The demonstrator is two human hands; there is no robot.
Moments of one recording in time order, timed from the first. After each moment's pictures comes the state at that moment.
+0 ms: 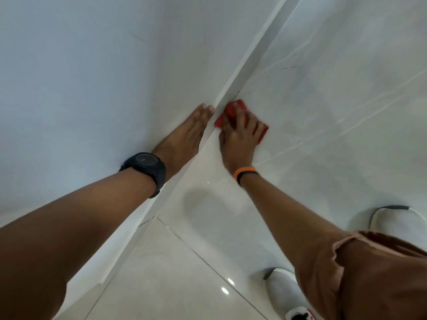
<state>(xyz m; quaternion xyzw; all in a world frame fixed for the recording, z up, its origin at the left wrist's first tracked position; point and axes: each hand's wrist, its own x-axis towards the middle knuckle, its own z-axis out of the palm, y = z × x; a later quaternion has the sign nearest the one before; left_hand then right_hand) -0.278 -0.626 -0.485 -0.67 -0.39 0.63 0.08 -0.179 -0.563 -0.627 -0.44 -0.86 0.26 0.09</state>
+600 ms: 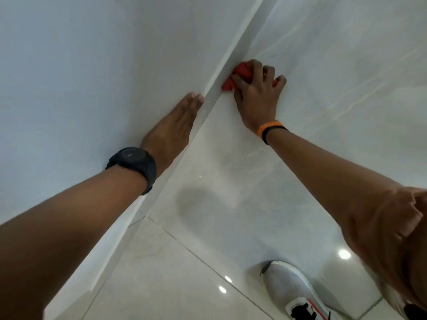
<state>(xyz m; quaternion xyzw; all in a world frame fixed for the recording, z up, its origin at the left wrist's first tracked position) -0.277 -0.630 -0.496 -0.65 -0.39 0.64 0.10 -0.171 -0.466 -0.632 -0.39 -0.90 0.16 0.04</state>
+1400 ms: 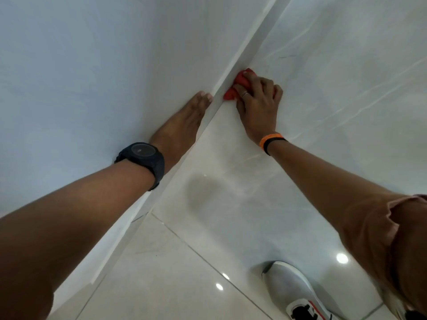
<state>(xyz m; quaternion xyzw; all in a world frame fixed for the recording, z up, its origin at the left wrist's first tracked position) -0.280 -0.633 -0.495 -0.65 -0.39 0.64 0.09 -0.172 -0.490 -0.642 -0.36 -0.91 0.17 0.13</state>
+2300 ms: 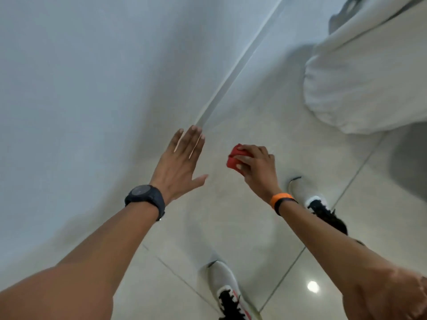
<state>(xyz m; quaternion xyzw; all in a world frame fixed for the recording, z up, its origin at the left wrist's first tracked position) -0.176 -0.508 -0.313 -0.61 -0.73 0.29 -0.06 0.012 -0.372 -0.394 -0.34 -0.86 0.36 0.07</state>
